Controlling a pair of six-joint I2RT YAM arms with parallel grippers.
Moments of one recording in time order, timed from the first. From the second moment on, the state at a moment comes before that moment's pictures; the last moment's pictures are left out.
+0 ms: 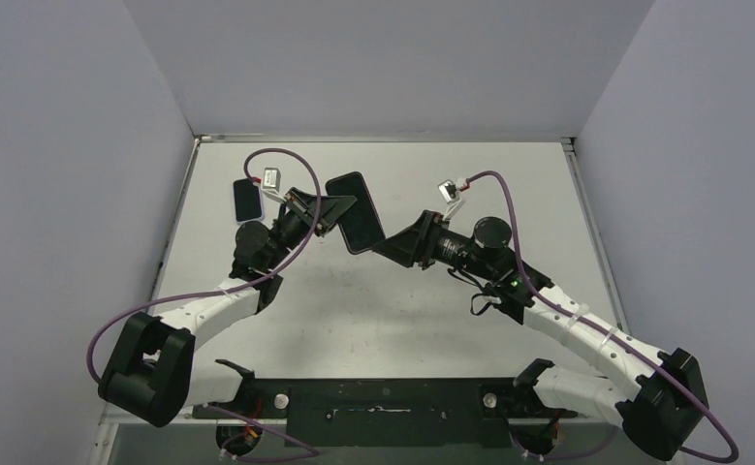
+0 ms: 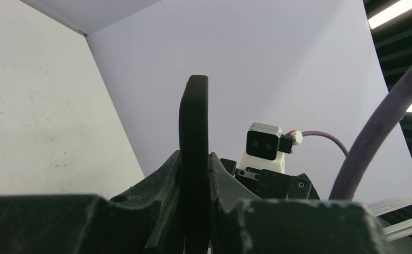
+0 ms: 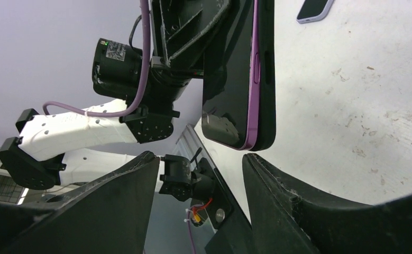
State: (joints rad) left arm -0.42 1.28 0.56 1.00 0.35 -1.38; right arm 0.69 1.06 0.75 0.24 -0.43 0.89
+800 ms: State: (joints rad) left arm -0.49 1.29 0.56 1.06 0.27 -1.41; right arm 0.64 1.07 0.70 0.37 -0.46 0.99
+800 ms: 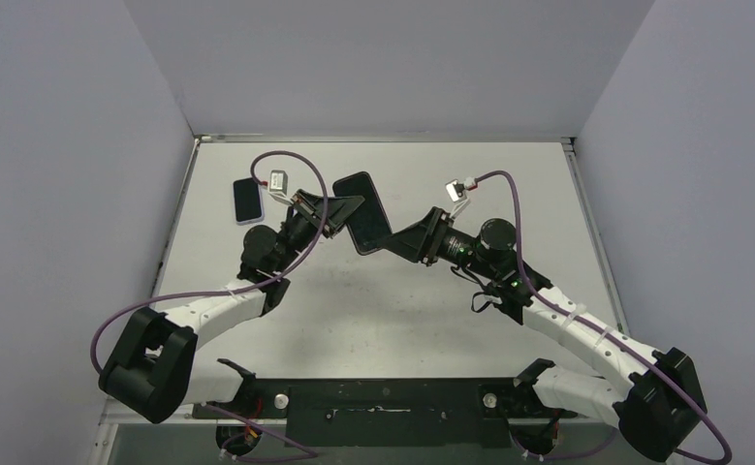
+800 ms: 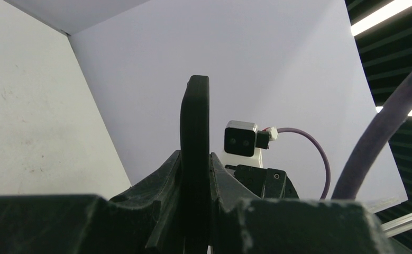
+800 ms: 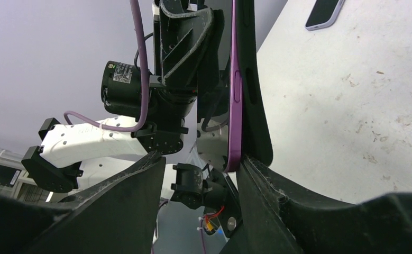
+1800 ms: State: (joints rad) left arm -0.55 1.23 0.51 1.11 0.30 -1.34; right arm 0.57 1.12 0.67 0.54 -0.55 1.11
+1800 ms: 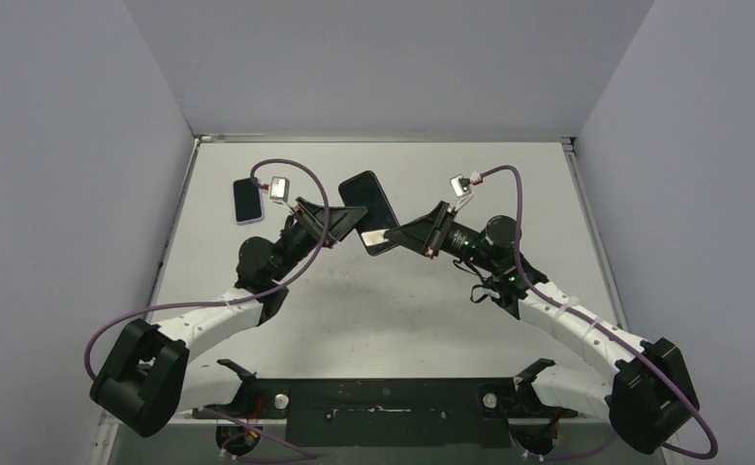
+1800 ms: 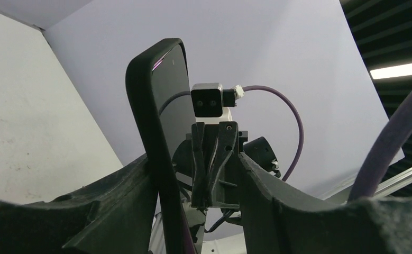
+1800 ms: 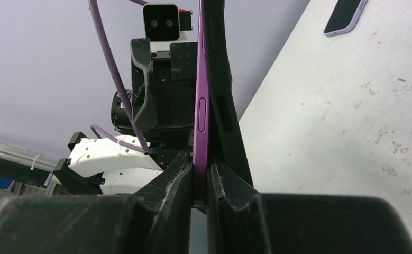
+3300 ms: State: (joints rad) left arm -0.55 1.09 0.47 0.82 0.40 -1.04; right arm 0.53 1.12 0.67 0.60 -0.53 1.19
